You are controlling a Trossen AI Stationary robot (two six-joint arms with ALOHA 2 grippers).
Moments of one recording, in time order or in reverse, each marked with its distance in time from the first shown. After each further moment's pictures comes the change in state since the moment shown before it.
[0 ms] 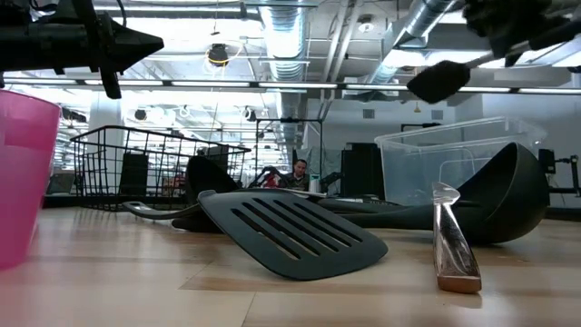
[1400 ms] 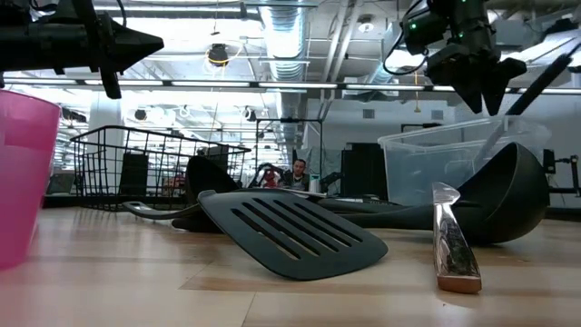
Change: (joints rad) left arm 0.000 0.000 0.000 0.000 0.000 -0.001; right arm -0.074 0.347 -0.020 0.000 0.133 -0.182
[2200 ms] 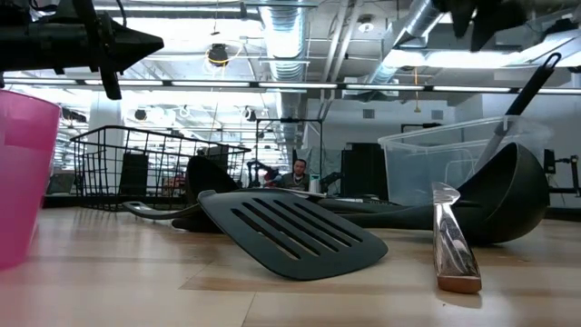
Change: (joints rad) left arm 0.000 0.000 0.000 0.002 0.000 -0.034; right arm 0.338 -0.155 0.251 0.002 -0.008 0.185
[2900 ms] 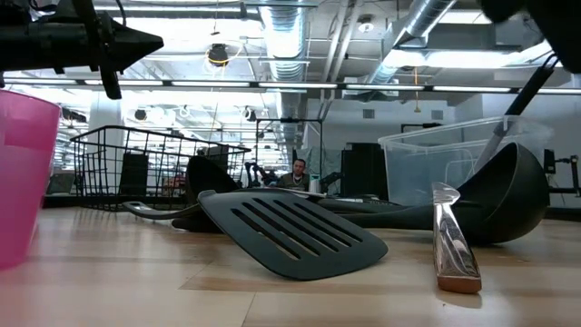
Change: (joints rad) left arm 0.000 0.000 0.000 0.006 0.000 0.000; right arm 0.687 0.126 -0.308 0.002 0.081 0.645
